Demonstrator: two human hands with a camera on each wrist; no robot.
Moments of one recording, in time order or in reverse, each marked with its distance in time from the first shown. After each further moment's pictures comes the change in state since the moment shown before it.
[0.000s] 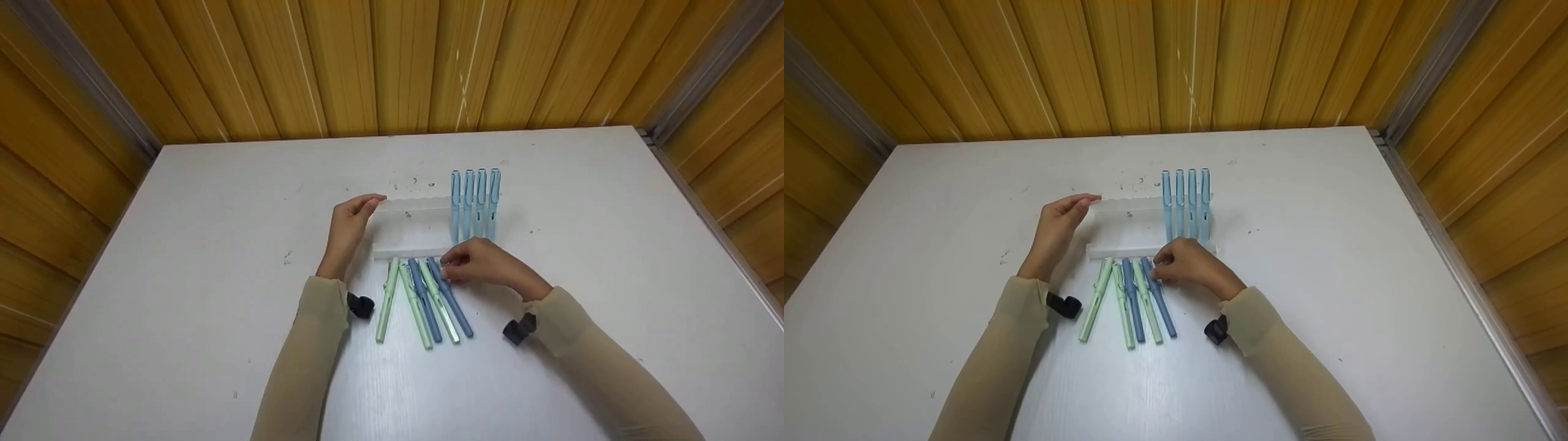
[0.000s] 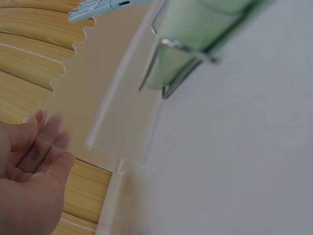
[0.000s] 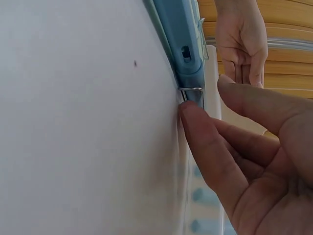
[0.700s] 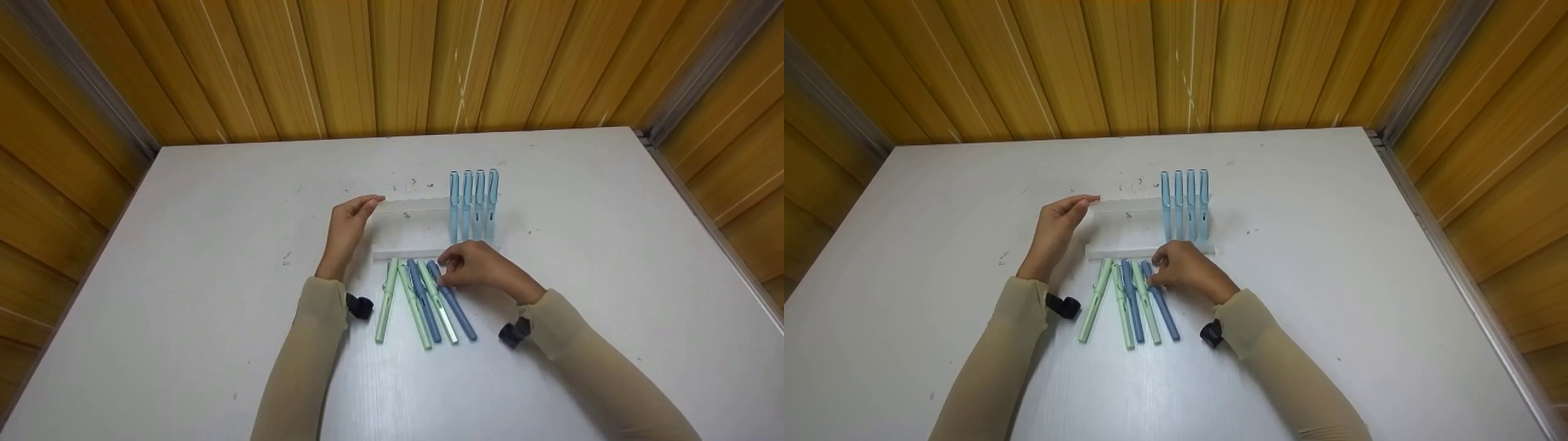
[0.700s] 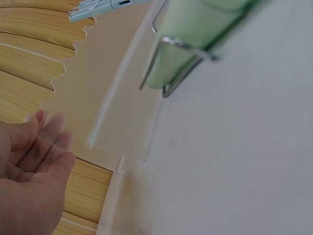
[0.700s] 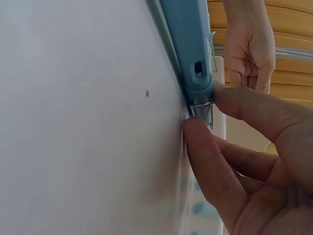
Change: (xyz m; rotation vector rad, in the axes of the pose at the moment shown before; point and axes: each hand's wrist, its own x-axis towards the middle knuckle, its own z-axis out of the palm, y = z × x) left_hand -0.001 0.001 0.000 -0.006 -0.003 0.006; right_hand 0.000 -0.007 0.009 -0.072 0.053 0.067
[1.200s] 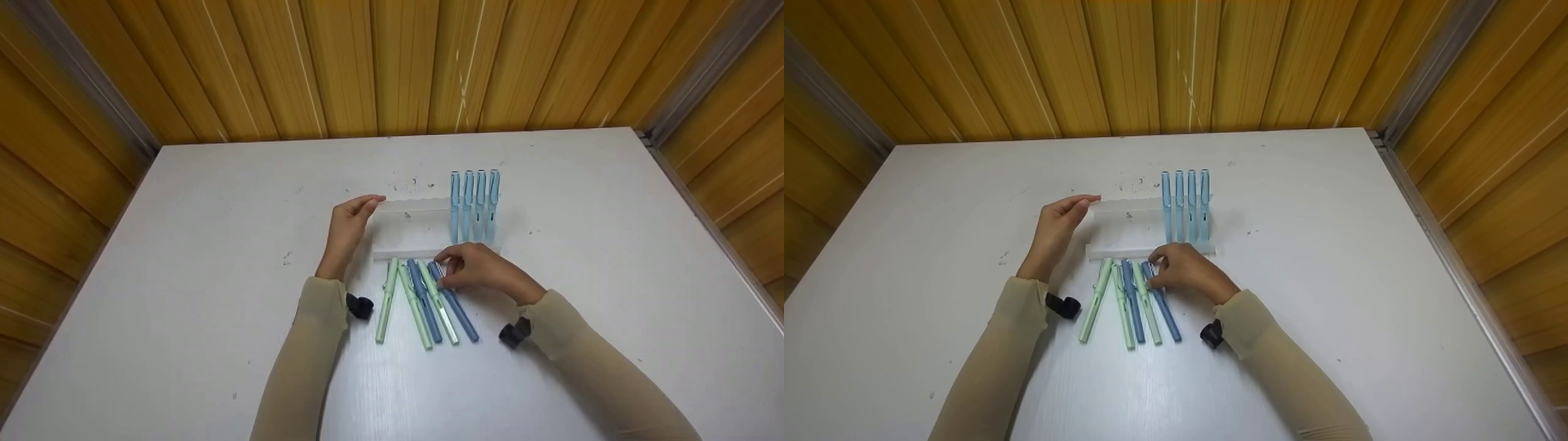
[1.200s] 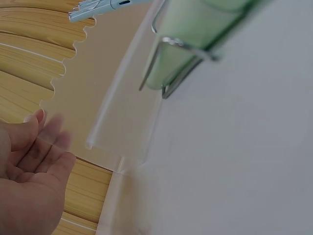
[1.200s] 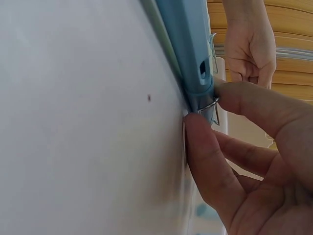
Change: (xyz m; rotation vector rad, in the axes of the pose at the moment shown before) left_hand -0.001 0.000 -0.001 0.005 0.000 0.013; right_hand 0.001 0.002 0.001 0.005 -0.027 -0.028
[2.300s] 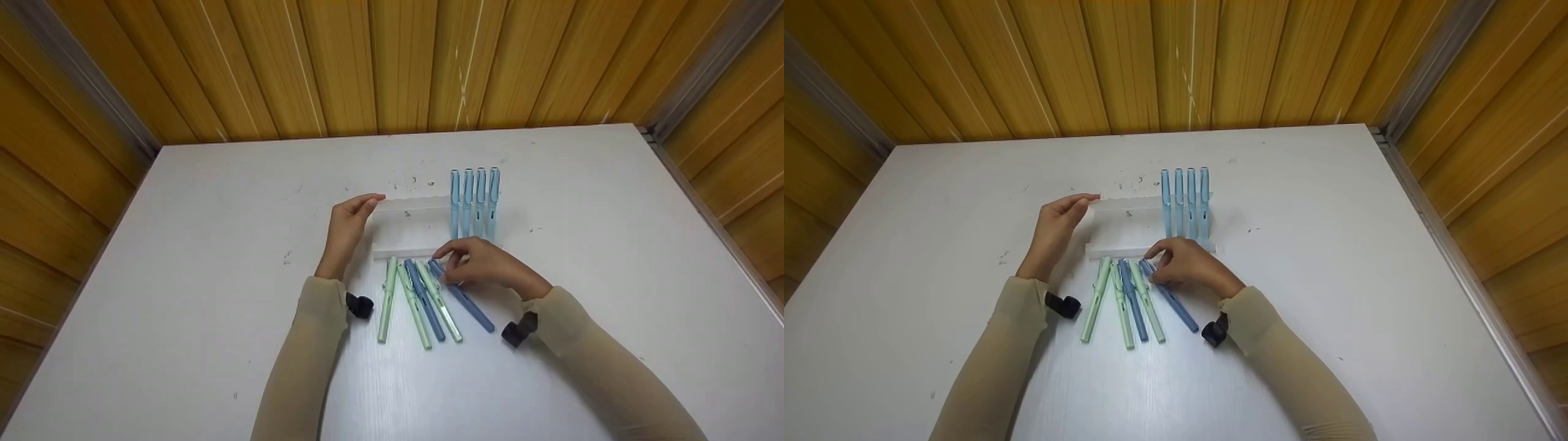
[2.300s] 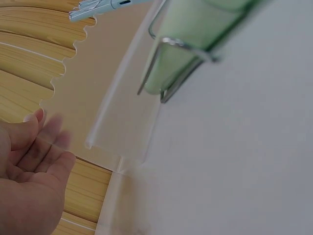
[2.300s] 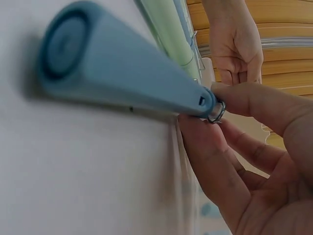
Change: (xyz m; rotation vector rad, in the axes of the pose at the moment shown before) left_hand 0.001 -0.001 0.000 -0.010 -0.011 -0.010; right_hand 0.001 0.007 -0.005 0.173 -0.027 0.003
